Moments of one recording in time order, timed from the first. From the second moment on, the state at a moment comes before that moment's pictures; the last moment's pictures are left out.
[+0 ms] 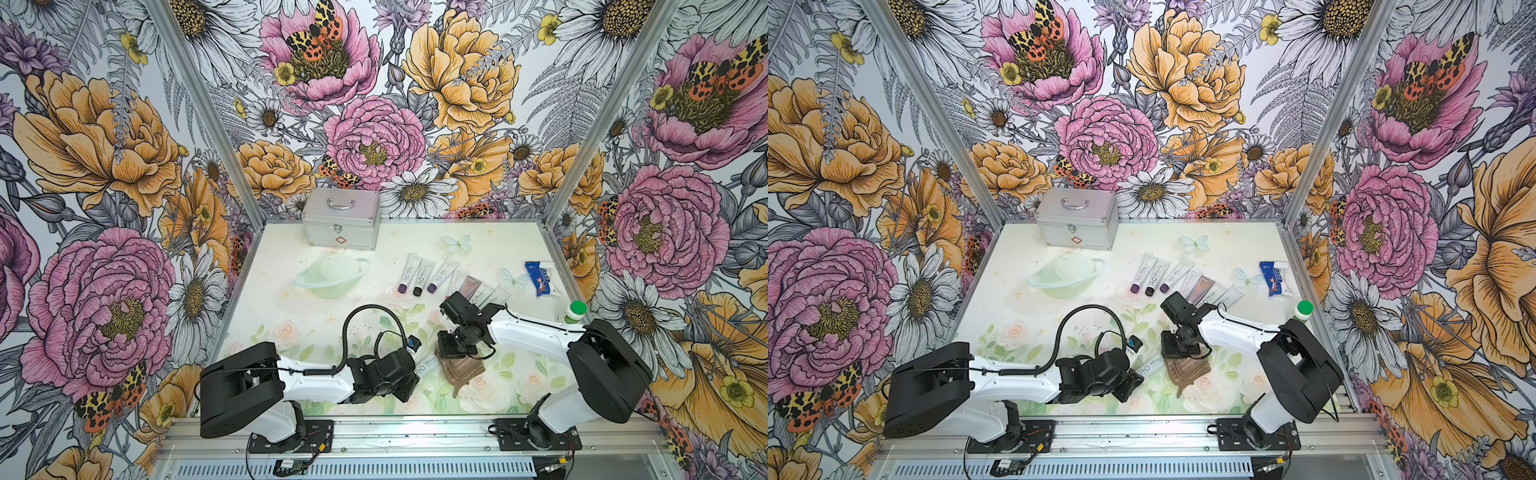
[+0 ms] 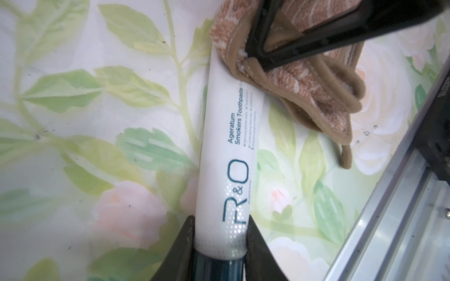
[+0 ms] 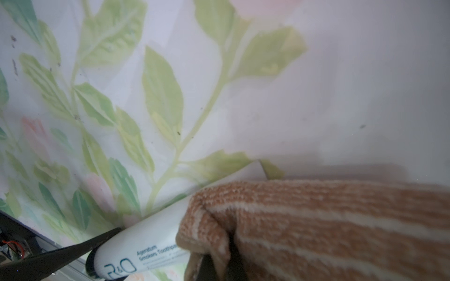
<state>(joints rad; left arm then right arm) -1.20 1.44 0.51 0.00 -0.09 -0.54 0.65 1.53 0.80 -0.63 -0.26 0.57</state>
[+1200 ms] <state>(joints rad) -1.19 1.45 0.52 -0.01 -0.14 -0.56 0.52 1.55 0.81 -0.72 -0.32 0.57</state>
